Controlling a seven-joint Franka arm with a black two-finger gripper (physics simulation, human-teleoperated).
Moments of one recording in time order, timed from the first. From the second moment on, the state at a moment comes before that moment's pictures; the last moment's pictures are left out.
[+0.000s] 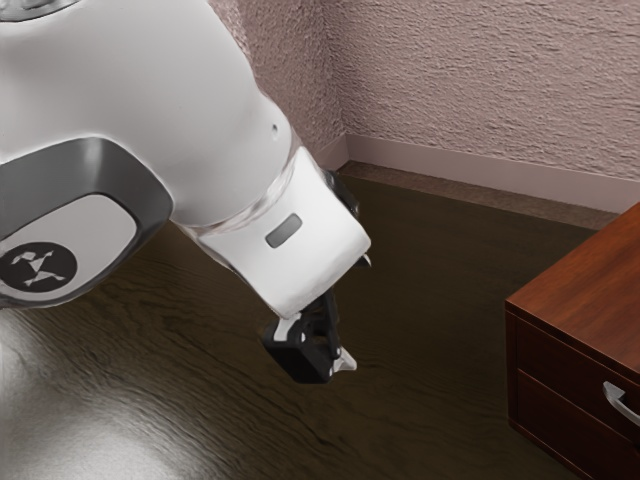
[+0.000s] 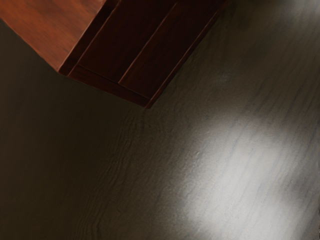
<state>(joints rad) -0.29 -0.35 -0.22 -1.79 0.16 1.79 0.64</state>
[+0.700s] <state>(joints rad) -0.42 -0.29 -0.27 -1.86 0.16 2.01 0.81</state>
